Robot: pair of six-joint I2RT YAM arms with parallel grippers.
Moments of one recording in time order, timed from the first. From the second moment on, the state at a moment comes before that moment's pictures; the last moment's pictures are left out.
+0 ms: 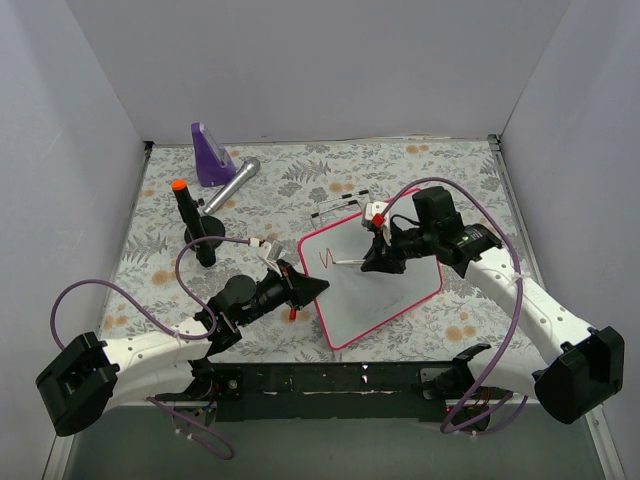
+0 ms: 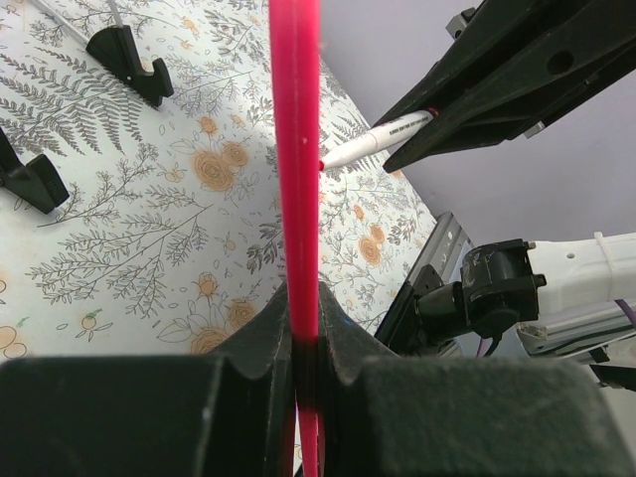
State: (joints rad) left arm -0.91 0.97 0.27 0.67 0.07 -0.73; right arm 0.53 1.16 1.01 -0.60 -0.80 -0.53
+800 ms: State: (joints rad) left arm -0.91 0.97 0.27 0.68 0.06 -0.73; right arm 0.48 1.24 1.15 -0.62 -0.78 -0.53
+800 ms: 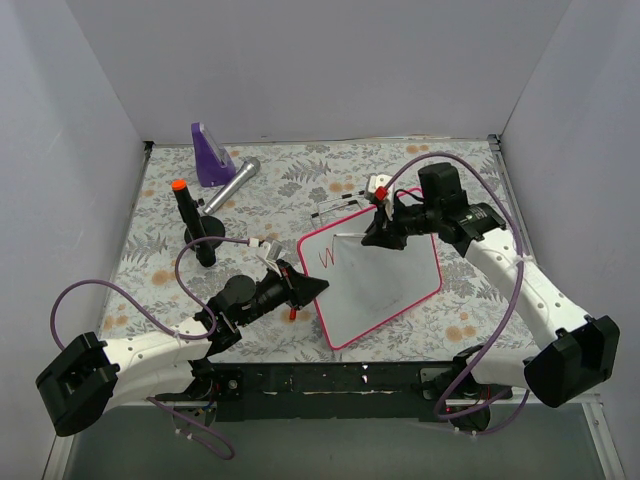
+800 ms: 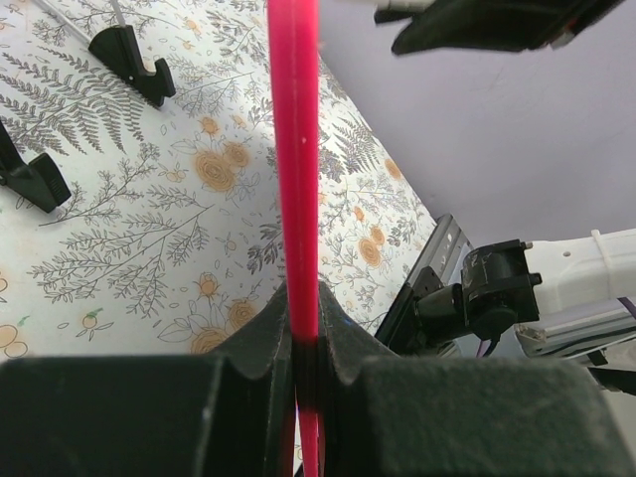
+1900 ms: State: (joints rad) left arm -0.91 0.95 0.26 0.69 0.10 -0.67; right arm 0.40 1.10 1.03 -0.70 -0.91 -0.60
